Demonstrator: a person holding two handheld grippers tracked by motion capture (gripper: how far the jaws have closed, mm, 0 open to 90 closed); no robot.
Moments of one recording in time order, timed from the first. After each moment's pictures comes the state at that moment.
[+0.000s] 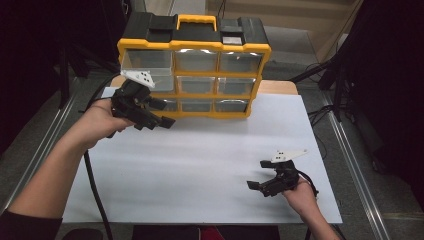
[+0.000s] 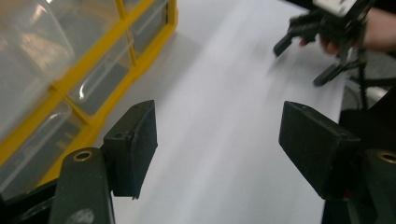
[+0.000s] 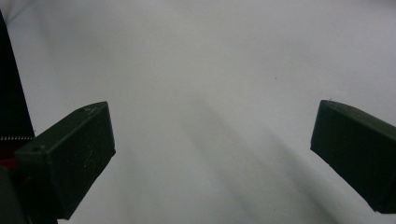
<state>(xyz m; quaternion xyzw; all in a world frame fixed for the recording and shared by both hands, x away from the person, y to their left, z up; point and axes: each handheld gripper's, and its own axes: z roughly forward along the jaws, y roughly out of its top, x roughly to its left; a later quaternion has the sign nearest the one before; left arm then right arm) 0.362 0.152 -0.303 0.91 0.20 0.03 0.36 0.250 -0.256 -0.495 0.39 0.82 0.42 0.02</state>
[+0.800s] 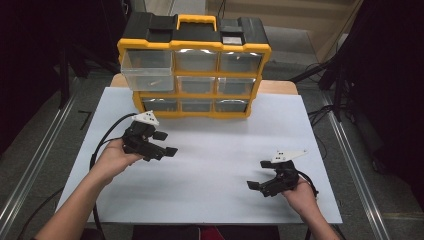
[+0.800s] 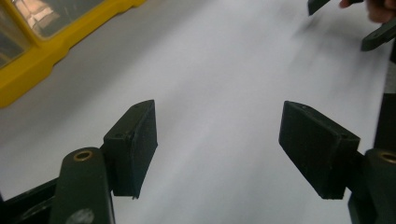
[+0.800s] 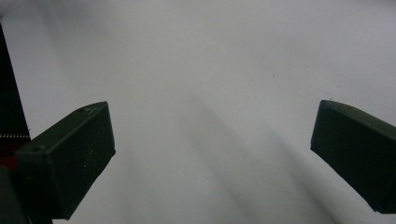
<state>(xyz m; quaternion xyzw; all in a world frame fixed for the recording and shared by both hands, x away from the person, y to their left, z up) 0.337 0.160 -0.408 0.89 0.27 0.02 0.37 0.251 -0.257 -0.497 0.39 0.82 0.42 0.02</state>
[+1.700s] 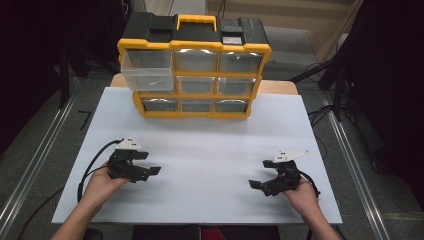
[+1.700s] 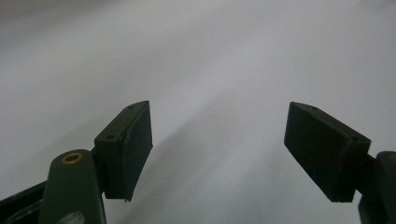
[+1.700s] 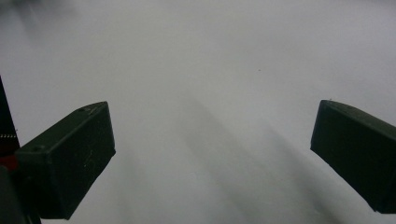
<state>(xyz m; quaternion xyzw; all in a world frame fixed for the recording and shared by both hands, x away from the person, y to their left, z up) 0.305 0.212 -0.468 0.87 0.34 0.05 0.36 0.251 -0.261 -0.499 0.40 0.82 0.41 0.03</state>
